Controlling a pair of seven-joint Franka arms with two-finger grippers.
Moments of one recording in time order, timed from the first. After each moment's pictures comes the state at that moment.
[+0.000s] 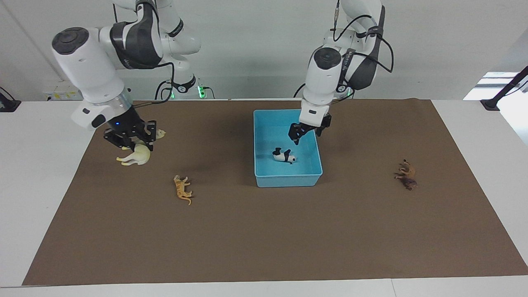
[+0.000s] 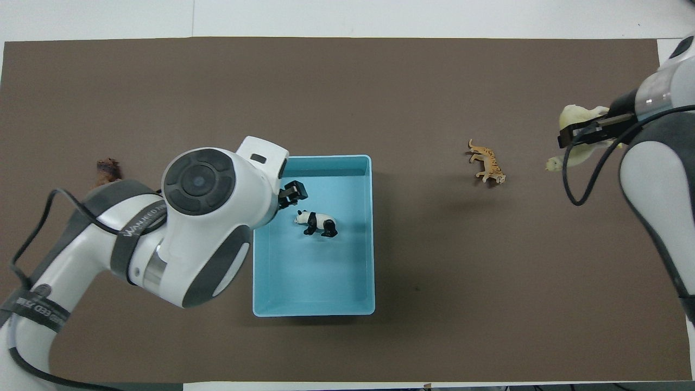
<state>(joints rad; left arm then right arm) -0.31 0.04 -0.15 -1.98 0.02 2.04 -0.75 0.12 0.10 -0.03 -1.68 0.04 1.83 -0.04</state>
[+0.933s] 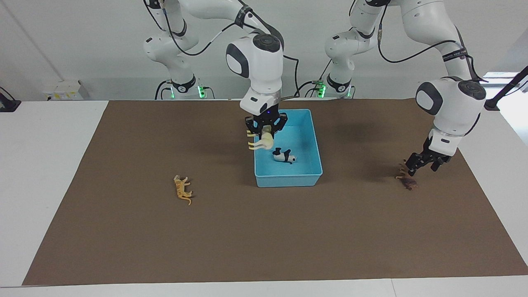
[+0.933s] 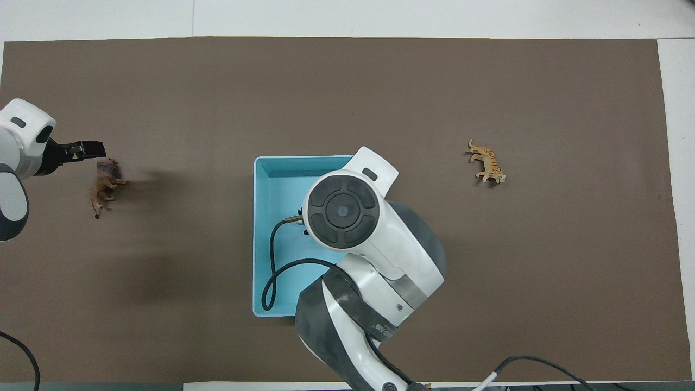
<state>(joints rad) 0.29 0.24 -0.14 -2.01 0.04 2.46 0.02 0.73 0.30 -0.01 -1.71 -0.06 2.09 0.62</state>
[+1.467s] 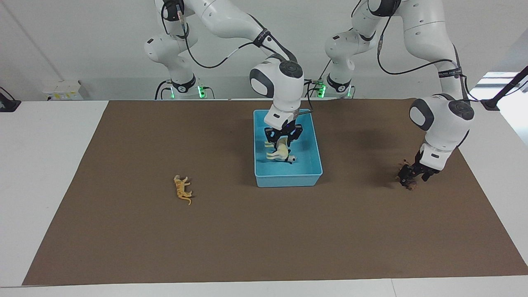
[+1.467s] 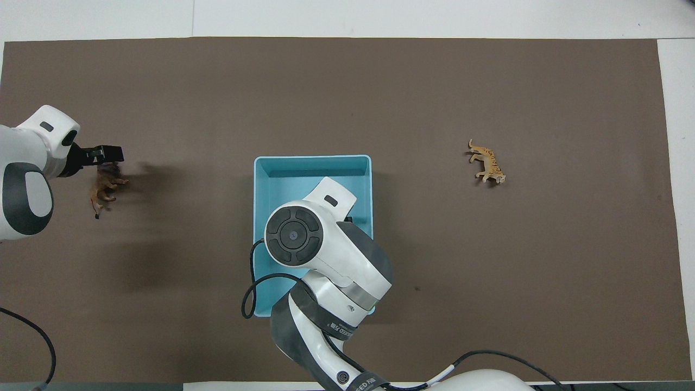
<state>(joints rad) 0.29 0.31 -0.15 -2.01 0.04 2.49 0.02 0.79 0.39 -0.02 -1.71 -0.06 2.13 0.70</state>
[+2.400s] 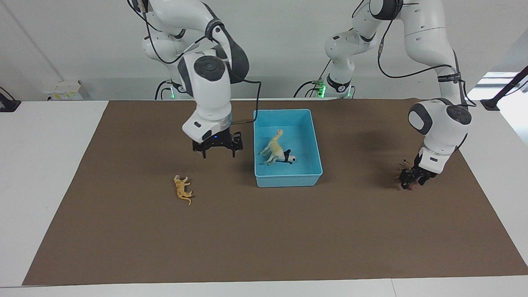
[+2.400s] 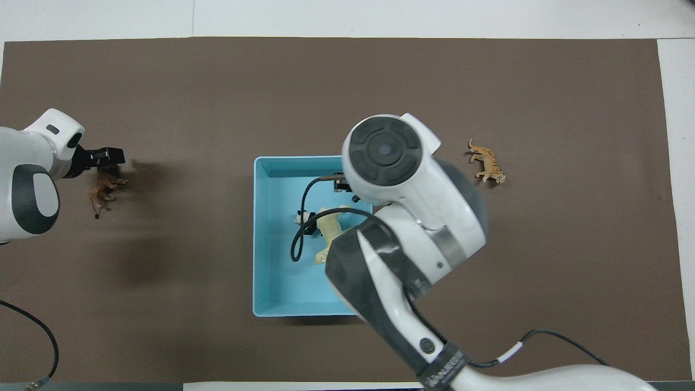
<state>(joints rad) 0.29 0.34 -0.14 -2.01 0.05 2.52 0.02 0.36 0.27 -0.05 -1.65 -0.06 1.90 0.22</state>
